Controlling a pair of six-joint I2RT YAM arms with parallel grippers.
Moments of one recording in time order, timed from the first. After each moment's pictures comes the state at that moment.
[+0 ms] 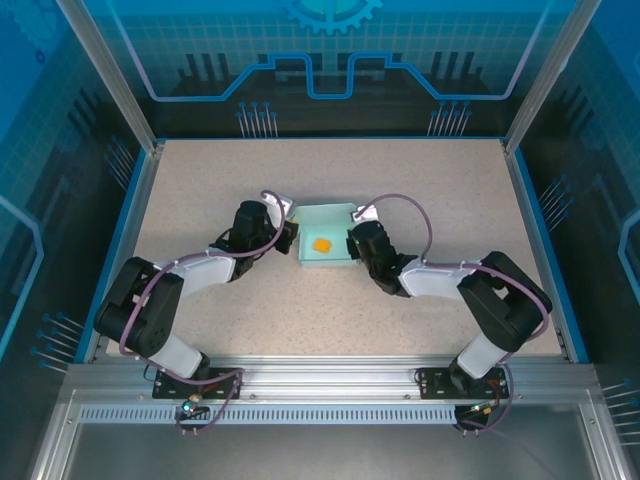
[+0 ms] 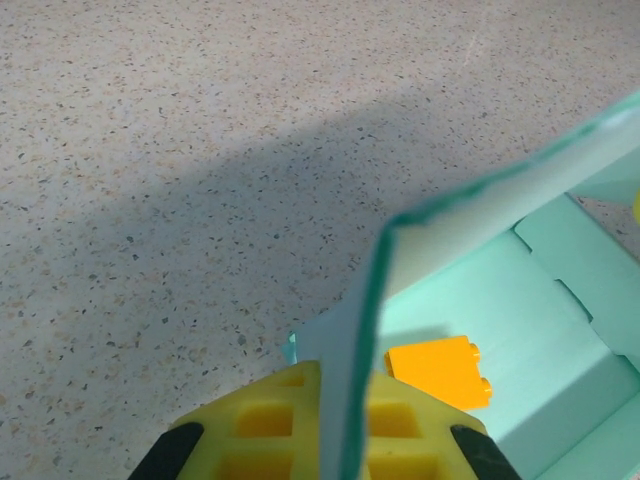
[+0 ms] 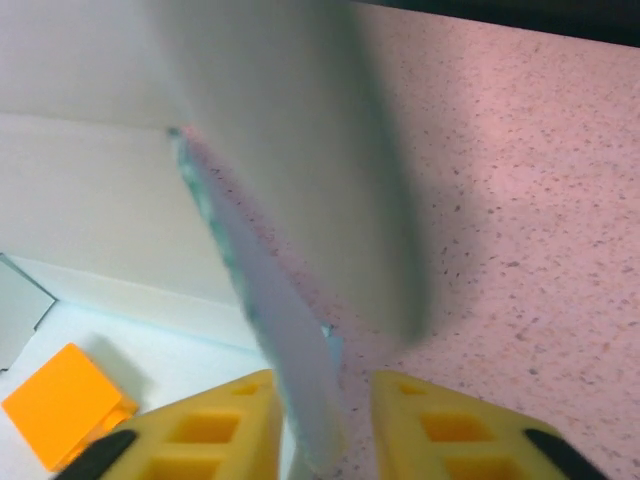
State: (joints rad) left arm -0.37 1.55 0.71 0.31 0.21 -0.05; right arm 0.70 1.60 0.73 0.32 0.47 0.20
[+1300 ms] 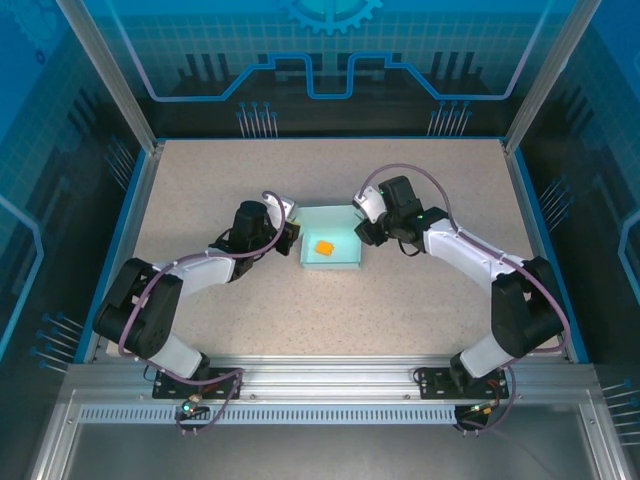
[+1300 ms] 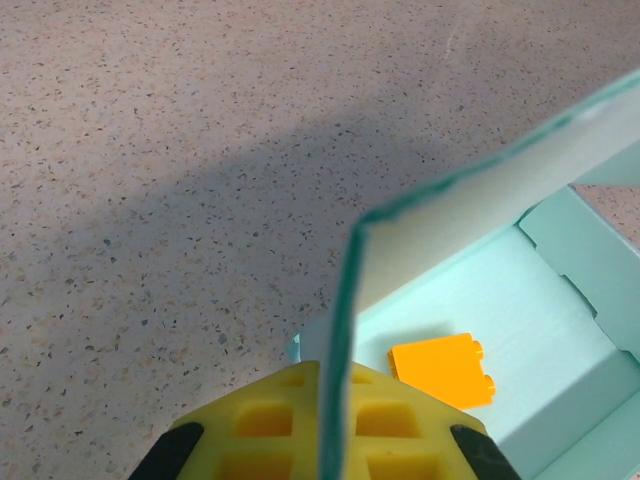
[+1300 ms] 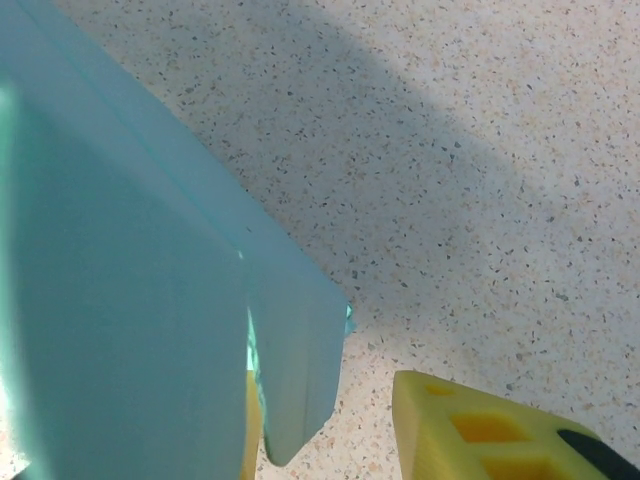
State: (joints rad) left arm -0.37 1.54 0.71 0.29 0.24 -0.03; right arm 0.46 1.55 1.07 -0.39 -0.12 -0.26
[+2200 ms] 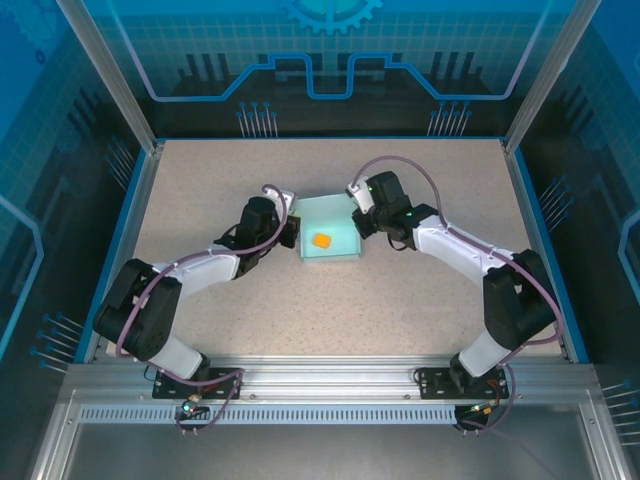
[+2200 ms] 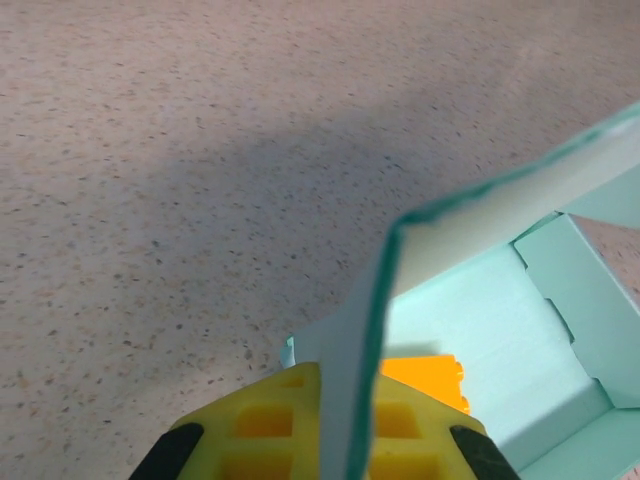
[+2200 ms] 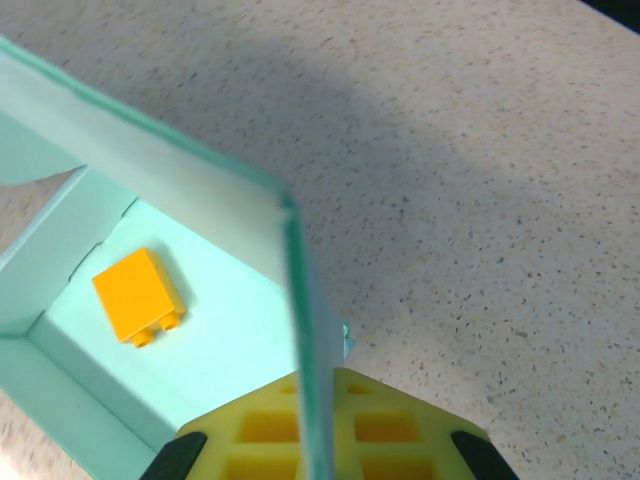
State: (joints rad) left arm -0.44 1.54 0.79 0.21 0.02 -0.19; right arm 0.53 1.61 1.14 -0.30 0.06 -0.10
